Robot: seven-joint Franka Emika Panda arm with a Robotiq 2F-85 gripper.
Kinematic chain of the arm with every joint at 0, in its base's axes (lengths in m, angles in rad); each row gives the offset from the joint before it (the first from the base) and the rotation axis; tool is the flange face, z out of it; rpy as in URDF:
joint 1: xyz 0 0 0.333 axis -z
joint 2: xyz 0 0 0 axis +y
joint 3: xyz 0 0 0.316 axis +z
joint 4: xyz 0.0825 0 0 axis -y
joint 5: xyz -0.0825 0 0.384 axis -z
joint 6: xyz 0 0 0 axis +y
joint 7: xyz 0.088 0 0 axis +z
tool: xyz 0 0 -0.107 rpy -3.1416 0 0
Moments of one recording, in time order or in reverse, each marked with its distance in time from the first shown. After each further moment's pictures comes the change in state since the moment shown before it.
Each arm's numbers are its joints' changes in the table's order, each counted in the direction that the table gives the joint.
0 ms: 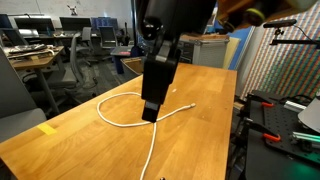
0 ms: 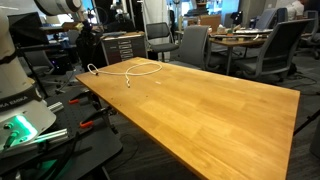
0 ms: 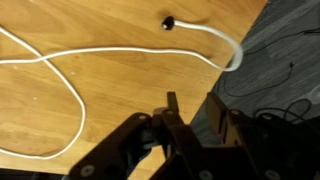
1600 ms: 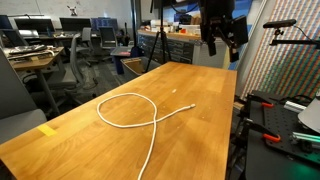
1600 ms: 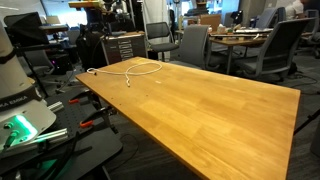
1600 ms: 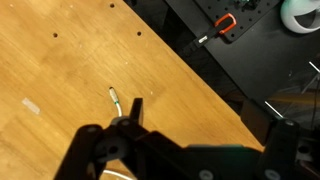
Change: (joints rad) arm 0.140 -0.299 -0.217 -0.112 0.000 0.749 0.785
